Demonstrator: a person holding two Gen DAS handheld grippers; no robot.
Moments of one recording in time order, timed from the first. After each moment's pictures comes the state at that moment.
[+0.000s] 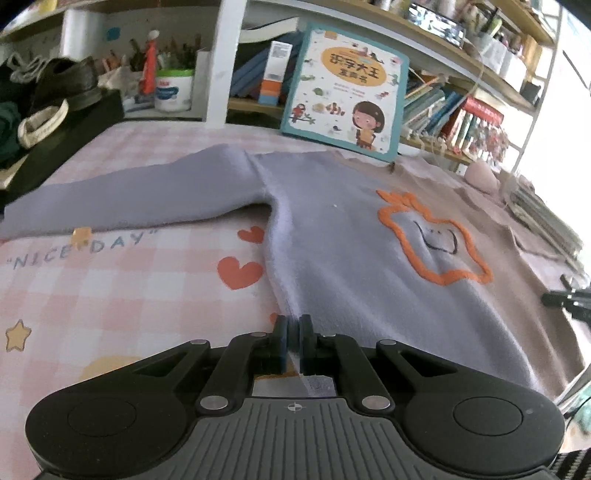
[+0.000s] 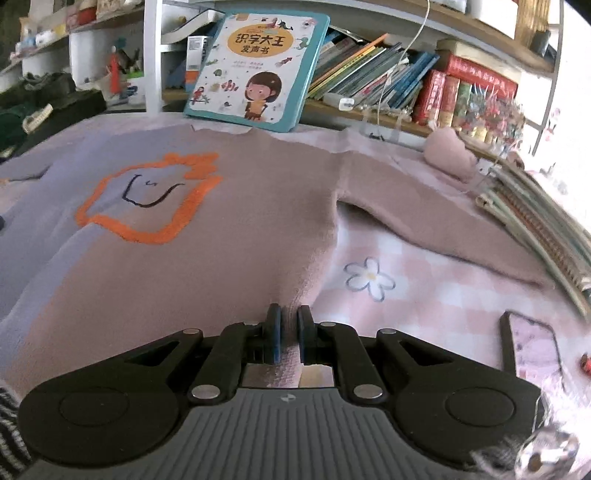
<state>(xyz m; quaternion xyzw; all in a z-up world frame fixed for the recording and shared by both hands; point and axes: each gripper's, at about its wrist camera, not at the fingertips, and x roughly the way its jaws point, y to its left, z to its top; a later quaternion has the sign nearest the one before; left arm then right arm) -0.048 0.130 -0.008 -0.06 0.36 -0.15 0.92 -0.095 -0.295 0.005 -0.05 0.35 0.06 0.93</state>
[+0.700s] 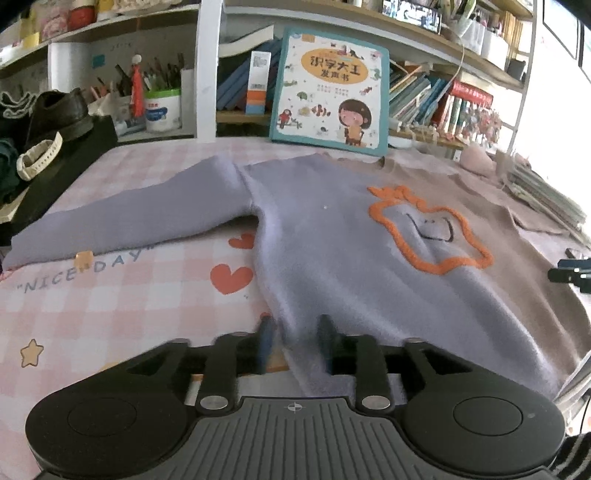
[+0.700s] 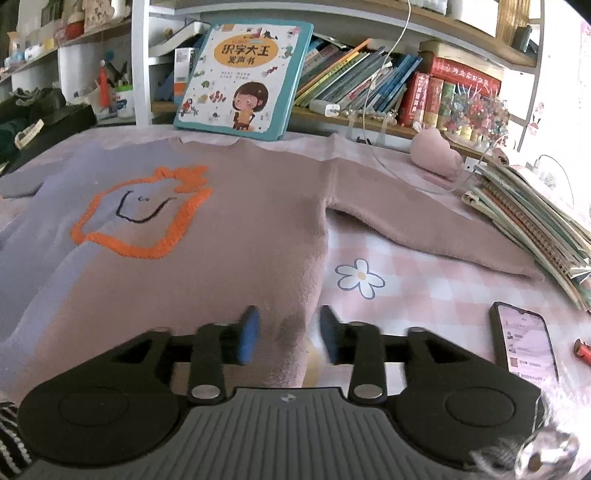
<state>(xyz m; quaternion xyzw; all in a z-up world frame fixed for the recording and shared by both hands) -0.061 0.109 0.001 0.00 0.34 -0.14 0.93 -0.103 -0.285 0.013 -0.05 0.33 0.04 0.94</state>
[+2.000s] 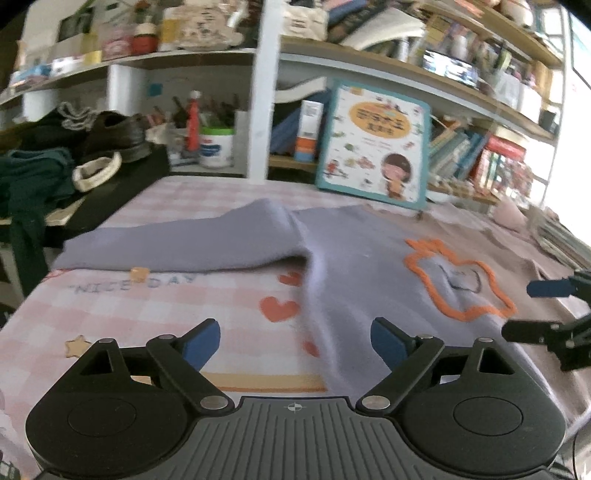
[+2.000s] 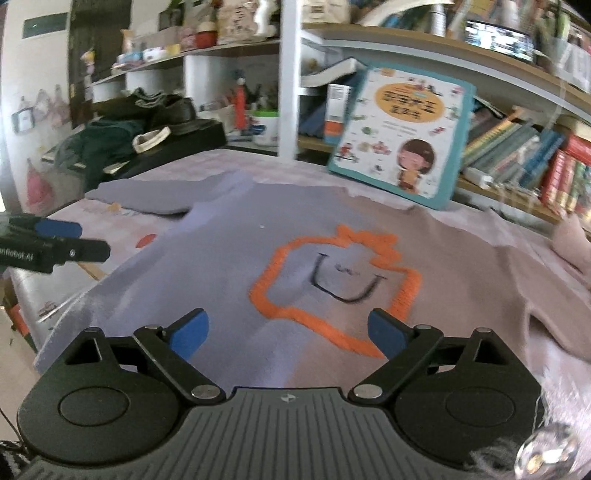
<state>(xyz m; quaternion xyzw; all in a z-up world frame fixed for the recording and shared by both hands) -0.080 0.132 0.010 -0.04 0.27 -0.06 0.96 -0.079 -0.145 0.028 -0.08 0.27 0.23 0.93</state>
